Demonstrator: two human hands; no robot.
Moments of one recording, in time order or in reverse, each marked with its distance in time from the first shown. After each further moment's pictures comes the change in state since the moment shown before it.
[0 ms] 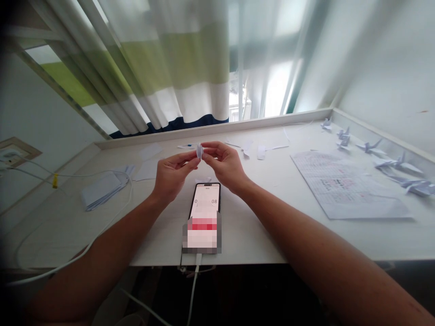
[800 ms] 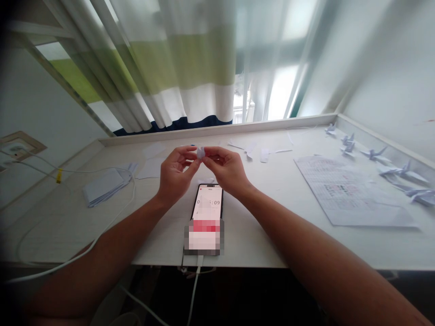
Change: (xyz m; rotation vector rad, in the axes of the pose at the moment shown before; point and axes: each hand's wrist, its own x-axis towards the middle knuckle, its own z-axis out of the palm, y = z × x) left_hand -0.002 -0.001 -0.001 0.169 0.042 0.178; right_hand -0.004 -0.003 0.008 -0.084 -0.011 -0.082
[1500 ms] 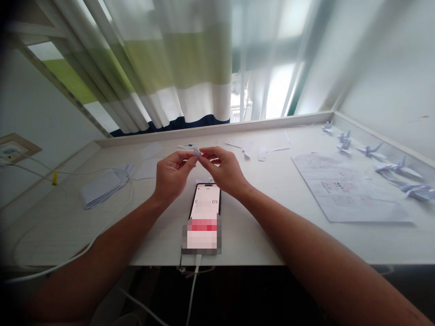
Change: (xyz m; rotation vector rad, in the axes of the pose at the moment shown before) left_hand 0.000 0.002 0.000 0.043 0.021 -0.048; right_hand 0.000 0.000 -0.005 -0.282 -0.030 -0.072
